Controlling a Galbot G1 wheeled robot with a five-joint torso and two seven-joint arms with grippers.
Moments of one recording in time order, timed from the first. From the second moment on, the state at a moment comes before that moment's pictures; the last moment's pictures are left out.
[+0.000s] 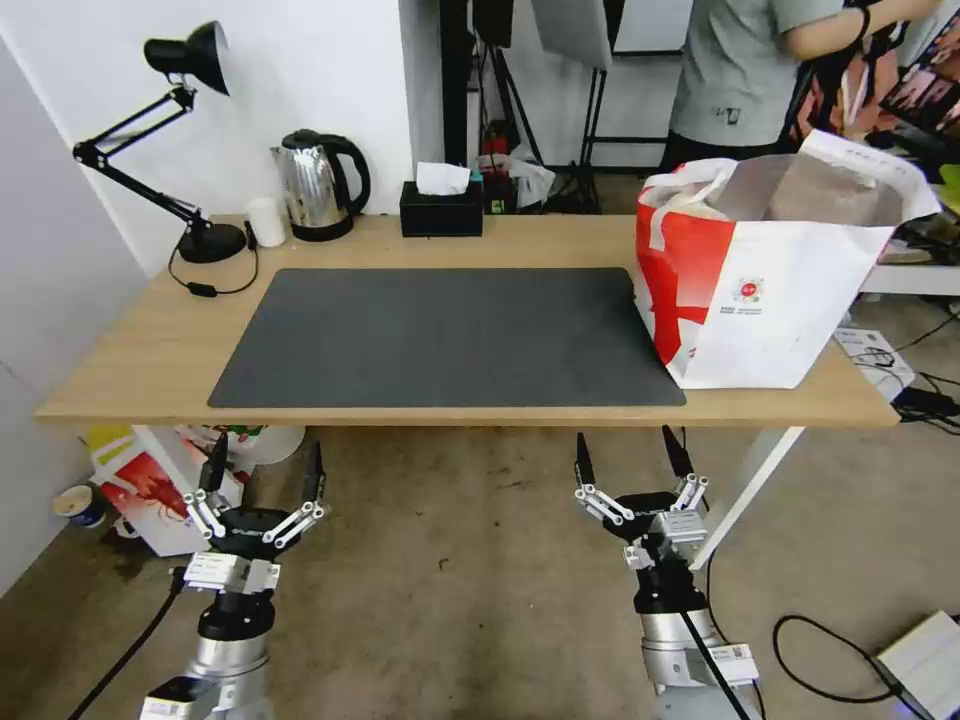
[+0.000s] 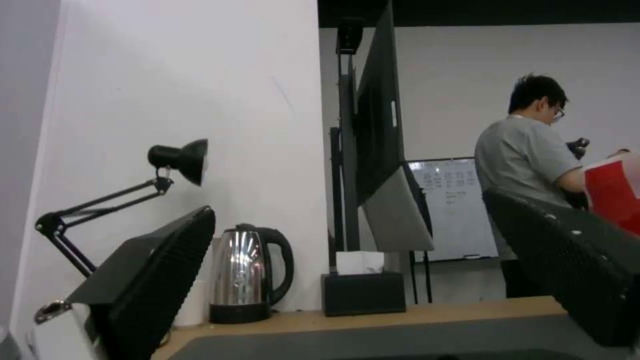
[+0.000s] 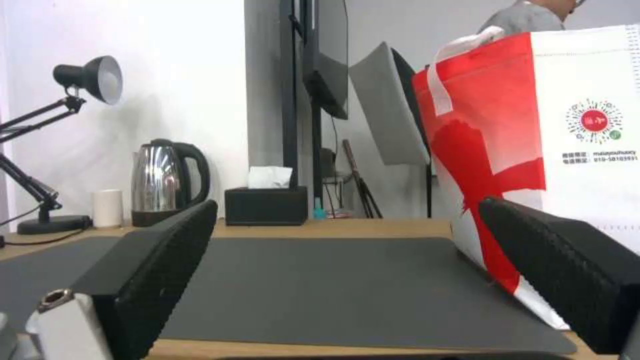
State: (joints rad) left arm 1.68 -1.59 -0.72 -1.95 -0.38 -0.80 0.47; right arm -1.68 1.26 0.26 2.09 0.00 0.48 0.30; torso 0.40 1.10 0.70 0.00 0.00
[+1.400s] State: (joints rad) left arm 1.64 -1.59 -0.73 -1.96 -0.39 -0.80 0.47; right arm -1.68 1.26 0.26 2.09 0.00 0.48 0.30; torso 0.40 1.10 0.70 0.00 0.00
